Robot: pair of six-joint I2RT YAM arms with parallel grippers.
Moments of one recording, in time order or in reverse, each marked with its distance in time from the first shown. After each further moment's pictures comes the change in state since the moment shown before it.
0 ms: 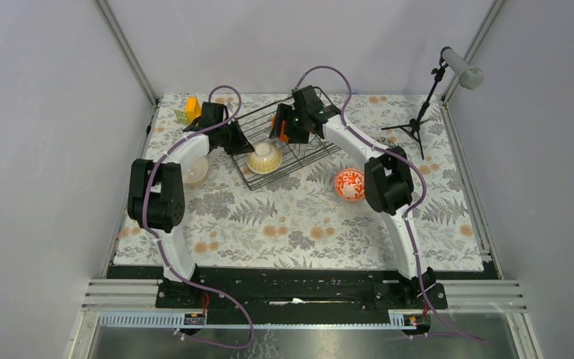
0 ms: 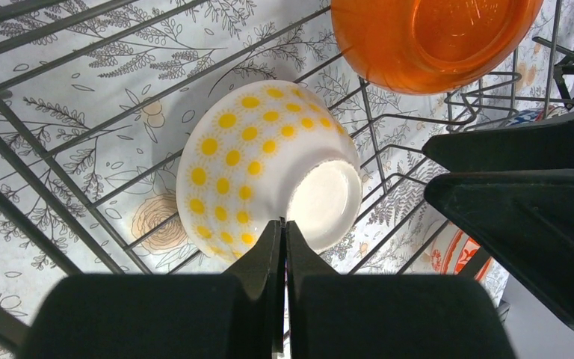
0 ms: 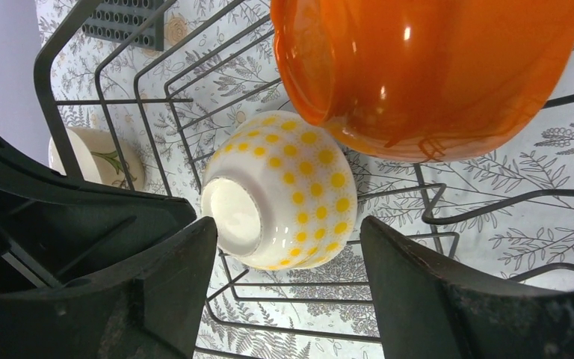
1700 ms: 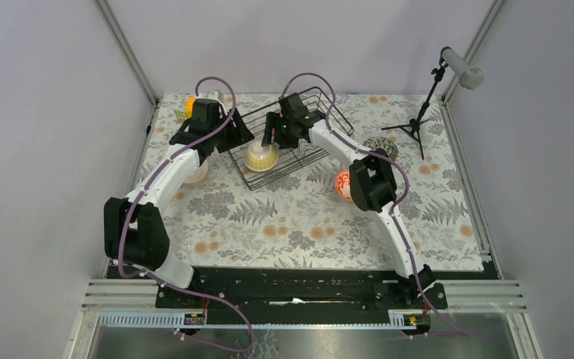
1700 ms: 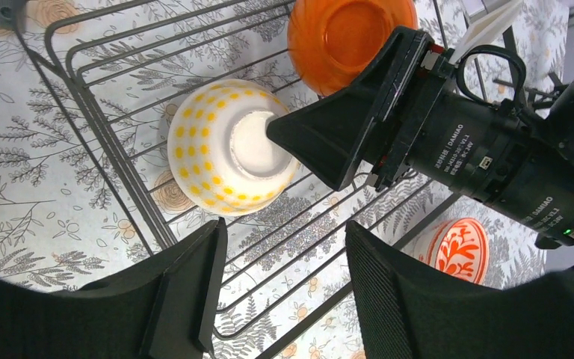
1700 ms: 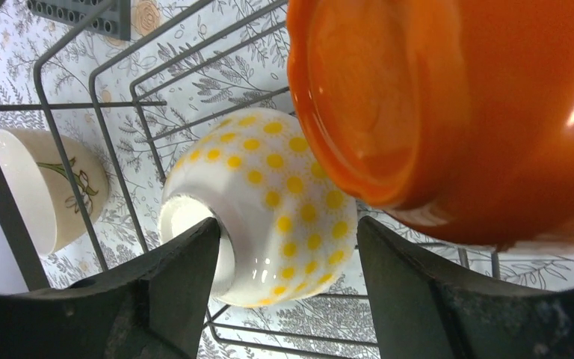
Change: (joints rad) left arm -0.079 -0.335 -0.102 -0.040 -0.237 0.007; right arm 0.050 0.161 0.155 -0.043 0.030 -0.048
